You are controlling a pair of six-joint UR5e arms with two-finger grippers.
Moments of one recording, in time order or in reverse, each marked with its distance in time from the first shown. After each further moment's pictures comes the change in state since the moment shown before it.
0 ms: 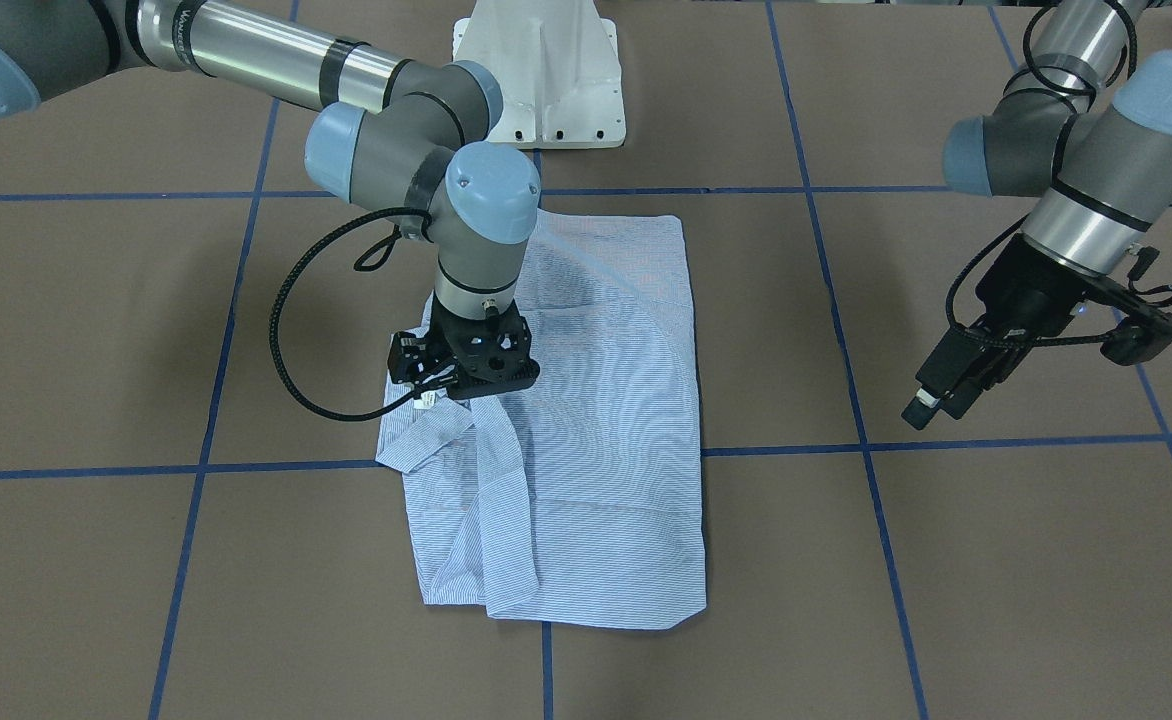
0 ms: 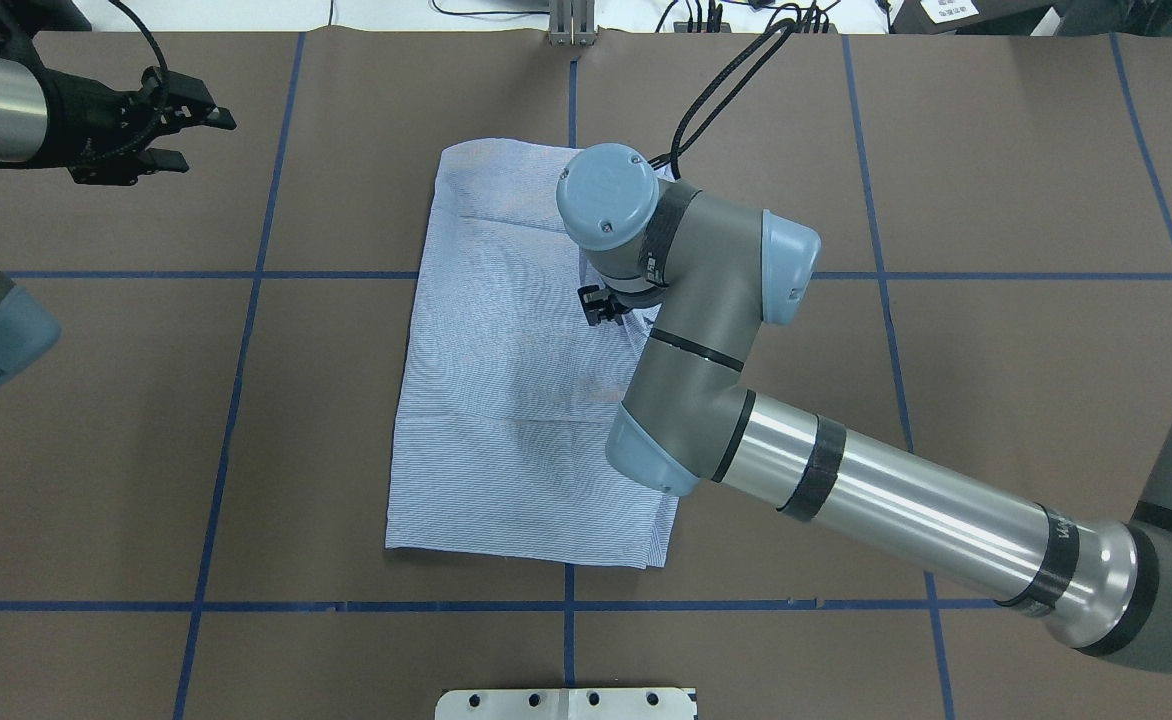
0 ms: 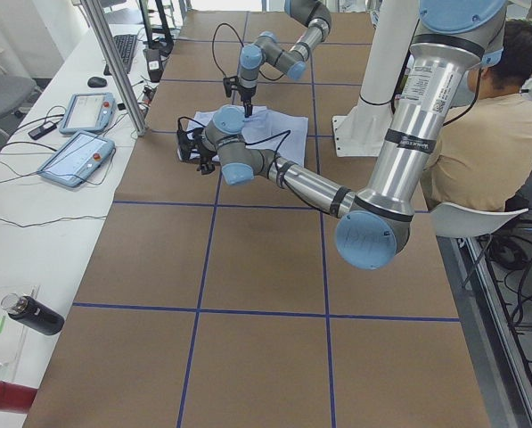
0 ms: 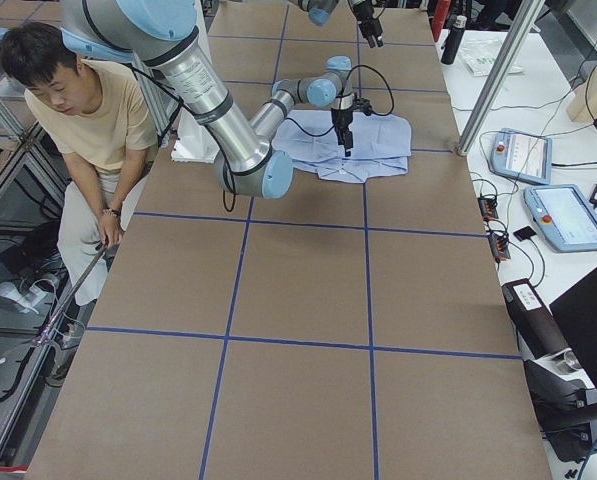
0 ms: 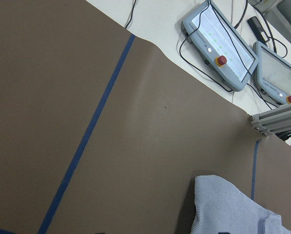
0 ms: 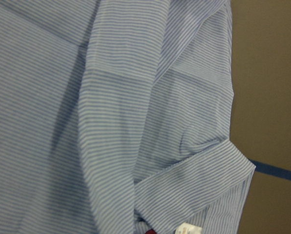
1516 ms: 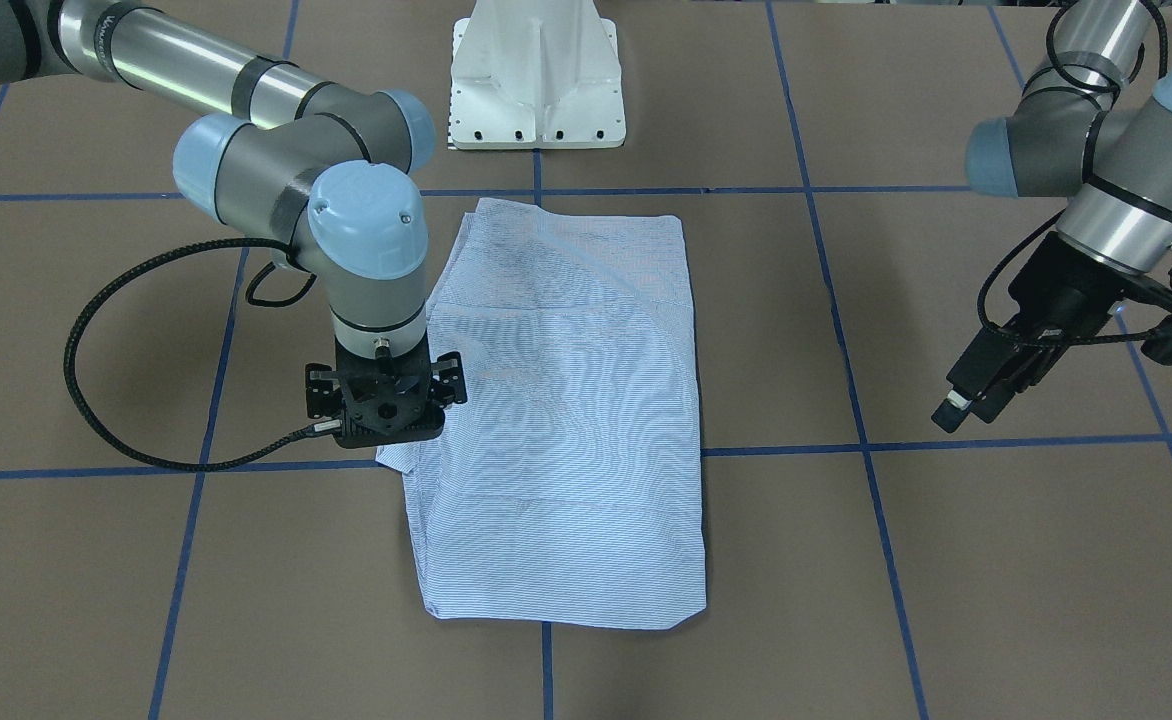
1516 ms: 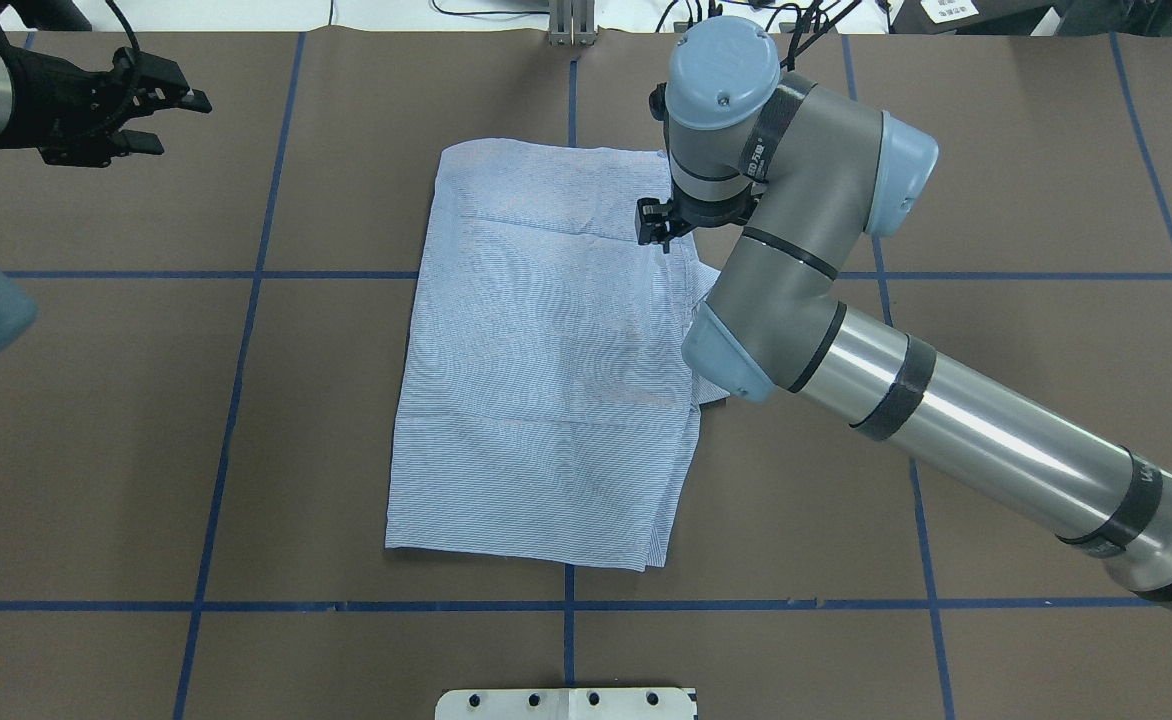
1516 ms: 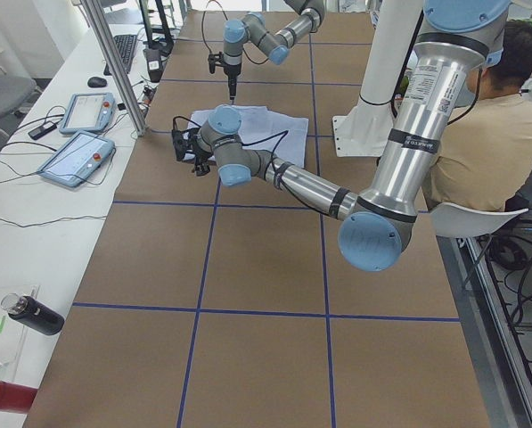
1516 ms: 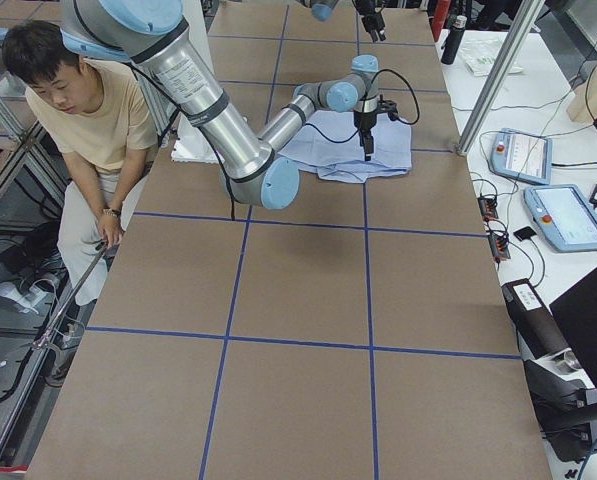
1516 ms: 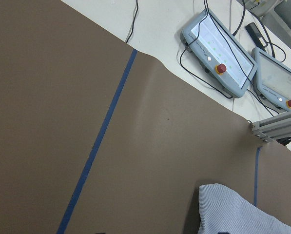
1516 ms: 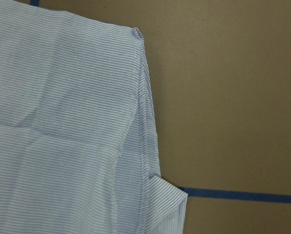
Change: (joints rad) left arm -0.041 0.002 0.004 0.003 -0.029 0.044; right arm 0.125 -0.064 0.115 0.027 0.139 0.128
